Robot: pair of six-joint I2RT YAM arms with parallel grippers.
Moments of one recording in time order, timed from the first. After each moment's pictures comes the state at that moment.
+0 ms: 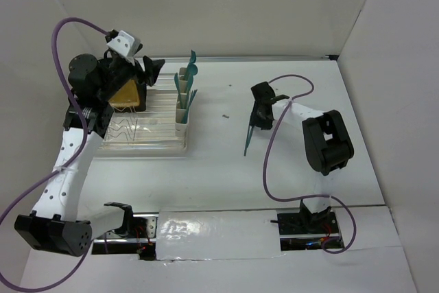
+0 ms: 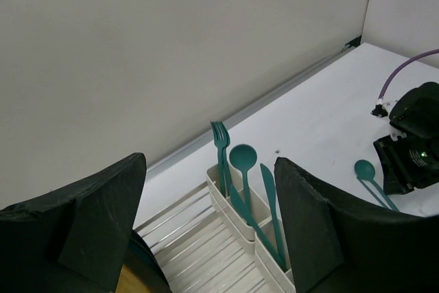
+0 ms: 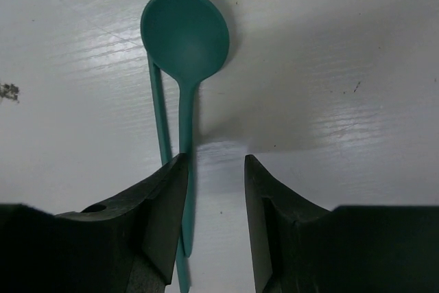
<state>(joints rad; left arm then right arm) -0.12 1.16 1.32 -0.06 0.43 0.15 0.36 1.84 1.20 -0.45 0.18 0.60</state>
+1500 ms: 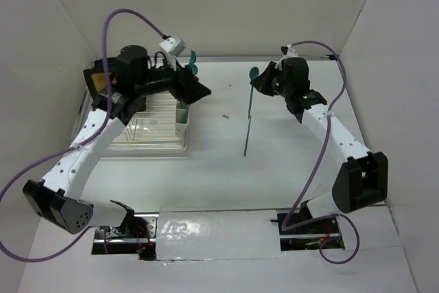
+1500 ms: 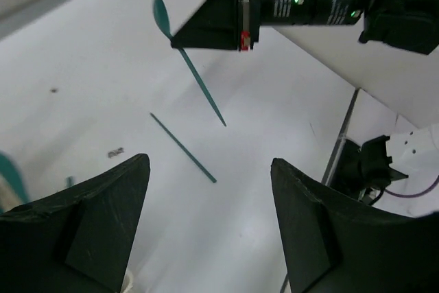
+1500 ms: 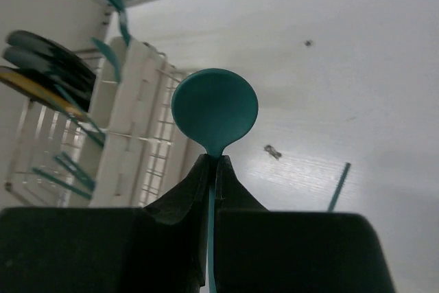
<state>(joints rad) -0.38 1.31 1.49 -0.39 0.63 -0.14 0.27 1.46 1.20 -0.13 -0.19 0.54</state>
